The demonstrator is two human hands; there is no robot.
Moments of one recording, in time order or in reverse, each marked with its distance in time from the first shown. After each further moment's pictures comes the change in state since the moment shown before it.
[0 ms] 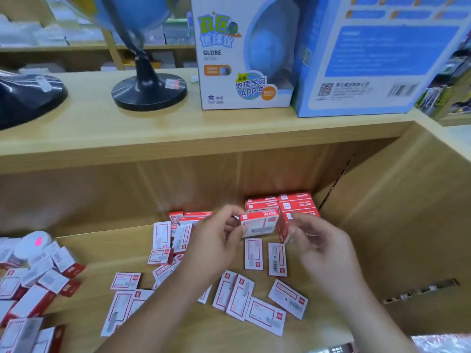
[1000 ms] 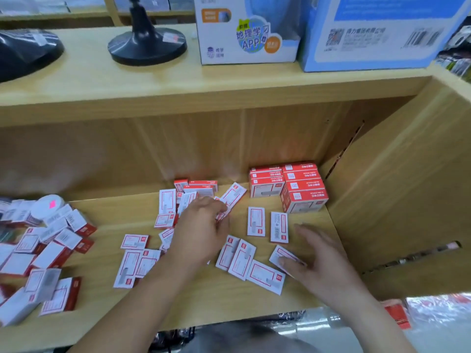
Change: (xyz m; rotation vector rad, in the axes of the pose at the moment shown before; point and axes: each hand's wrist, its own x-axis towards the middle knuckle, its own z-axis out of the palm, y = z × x) left_hand -0.026 -0.040 -0.005 0.501 0.065 0.100; right_hand -0.050 0.049 -0.017 -0.388 -0.341 0.116
